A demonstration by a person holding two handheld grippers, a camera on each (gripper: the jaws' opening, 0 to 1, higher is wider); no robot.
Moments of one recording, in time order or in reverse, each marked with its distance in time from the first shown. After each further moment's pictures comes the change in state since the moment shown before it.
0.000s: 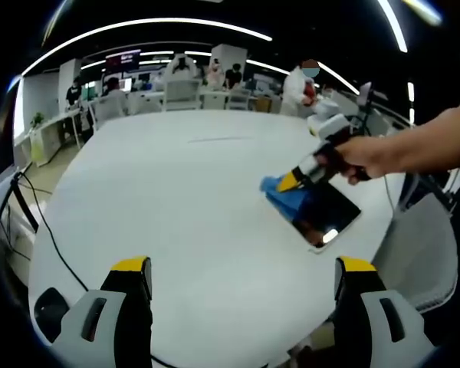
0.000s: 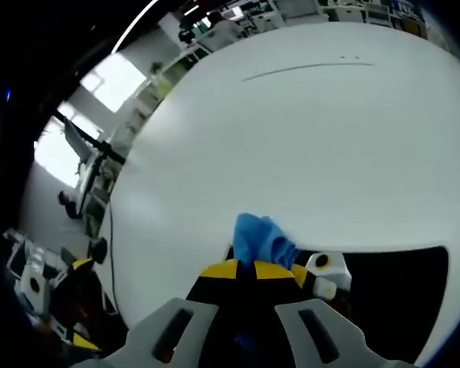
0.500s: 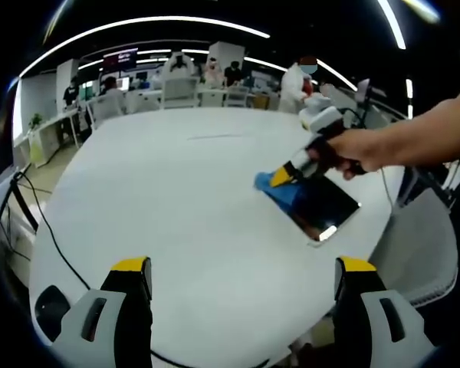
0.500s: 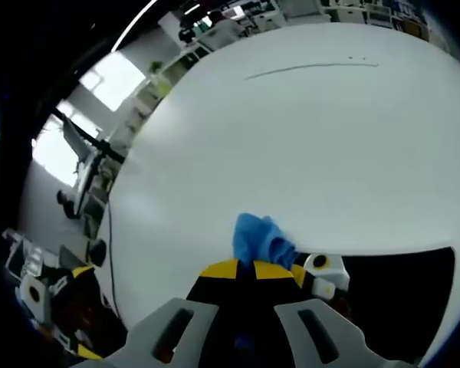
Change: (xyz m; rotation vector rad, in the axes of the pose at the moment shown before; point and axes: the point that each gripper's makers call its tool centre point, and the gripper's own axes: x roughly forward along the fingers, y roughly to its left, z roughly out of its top) left arm -0.003 0.000 -0.005 0.008 0.008 0.000; right arm 0.006 0.003 0.002 0.008 -0.002 -0.003
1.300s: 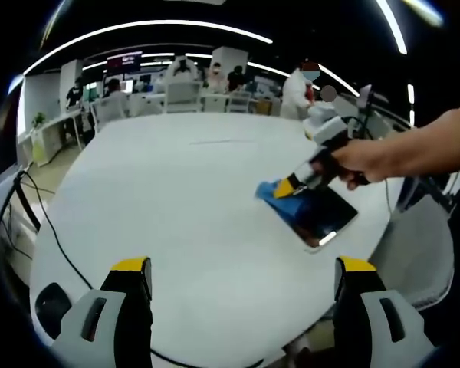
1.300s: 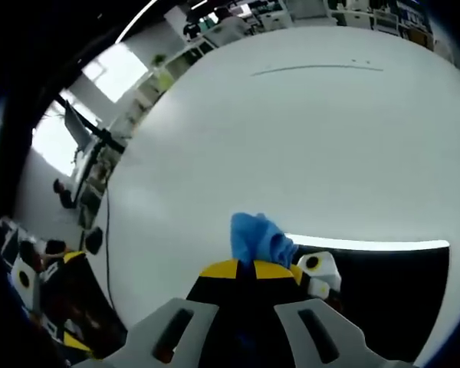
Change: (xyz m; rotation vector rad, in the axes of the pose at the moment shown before) left arm -0.008 -0.004 0.005 -0.015 -0.027 0.007; right arm -0.006 0.004 -0.015 -0.054 0.012 -0.025
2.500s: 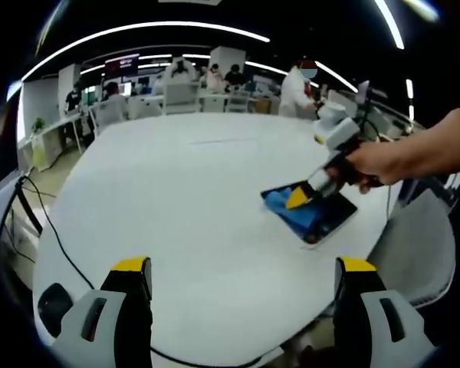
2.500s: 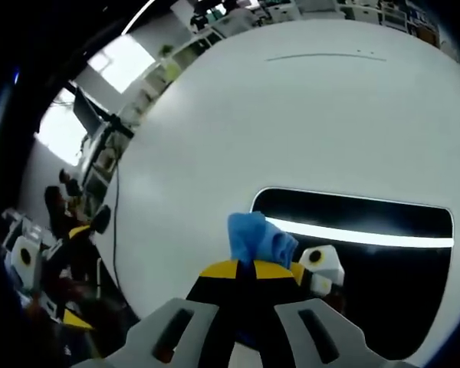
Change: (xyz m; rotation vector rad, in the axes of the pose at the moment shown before) left arm -0.004 -0.006 0.000 0.020 0.000 0.010; right arm -0.018 0.012 -0.037 -0.026 0.053 0.036
